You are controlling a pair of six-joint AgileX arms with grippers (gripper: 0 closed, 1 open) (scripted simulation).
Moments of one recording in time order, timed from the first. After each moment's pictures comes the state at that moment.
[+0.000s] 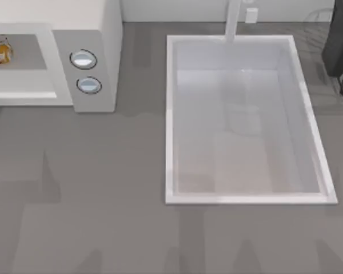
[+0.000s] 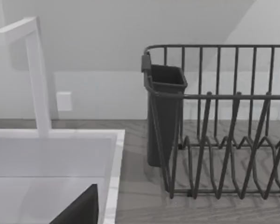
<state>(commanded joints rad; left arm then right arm) 0.03 0.10 0.10 0.10 0.02 0.01 0.00 0.00 0.00 0.00 0.00 0.00</state>
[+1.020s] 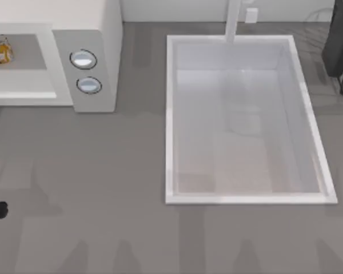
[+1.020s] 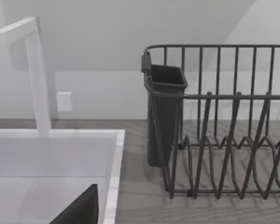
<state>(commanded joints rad) 0.00 0.00 0.00 0.00 0.00 0.00 0.00 0.00 0.00 0.00 0.00 0.00</state>
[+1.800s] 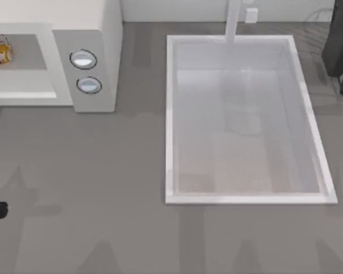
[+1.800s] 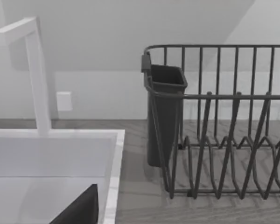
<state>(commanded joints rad) 0.00 0.00 0.00 0.00 0.00 0.00 0.00 0.00 0.00 0.00 0.00 0.00</state>
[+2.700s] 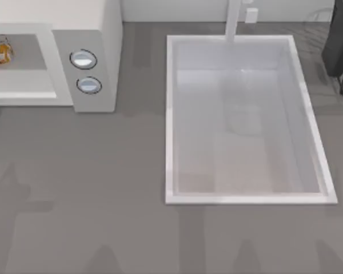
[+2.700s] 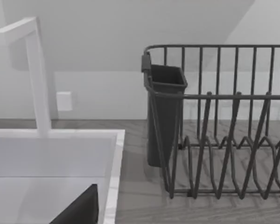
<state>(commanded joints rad) 0.19 0.06 0.08 -0.02 0.19 0.00 0.00 0.00 0.00 0.00 0.00 0.00</state>
